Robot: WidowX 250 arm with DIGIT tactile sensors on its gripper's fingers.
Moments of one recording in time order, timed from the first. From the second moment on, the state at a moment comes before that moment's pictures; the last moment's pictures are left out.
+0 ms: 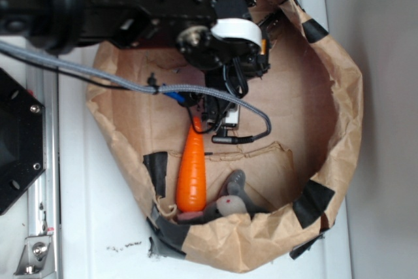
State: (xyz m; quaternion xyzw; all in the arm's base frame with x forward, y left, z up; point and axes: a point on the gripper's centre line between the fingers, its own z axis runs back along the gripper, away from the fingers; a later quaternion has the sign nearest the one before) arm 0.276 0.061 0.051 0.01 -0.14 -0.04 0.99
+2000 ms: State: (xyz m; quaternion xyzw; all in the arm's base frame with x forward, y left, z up) arm 0.244 0.043 0.100 -0.04 -0.14 -0.04 0.99
